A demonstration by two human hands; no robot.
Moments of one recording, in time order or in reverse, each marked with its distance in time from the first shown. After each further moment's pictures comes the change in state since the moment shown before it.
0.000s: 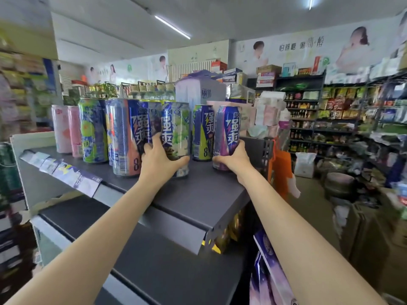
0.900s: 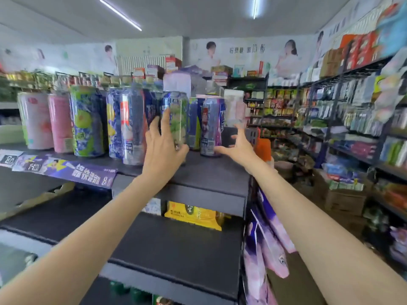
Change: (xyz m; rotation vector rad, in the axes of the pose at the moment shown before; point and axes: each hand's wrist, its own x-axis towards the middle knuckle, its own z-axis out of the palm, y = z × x) left_hand -0.007 -0.035 -0.033 -0.154 0.057 0.476; right_hand -0.077 -0.041 0.011 -0.301 0.119 -0.097
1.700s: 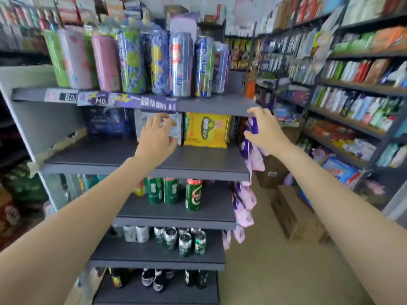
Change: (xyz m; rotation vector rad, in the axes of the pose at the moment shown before) left_hand -0.147 -0.119 -0.155 0.081 -0.333 0.278; right_hand -0.266 -0.100 0.063 -0.765 0.103 0.063
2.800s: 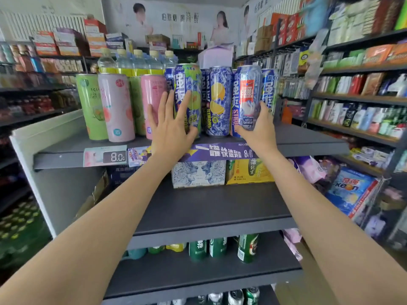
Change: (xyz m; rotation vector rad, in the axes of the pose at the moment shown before) left_hand 0.157 -0.178 -0.012 0.021 0.245 0.084; right_hand 0.177 -0.160 0.108 0.333 0.418 0.219
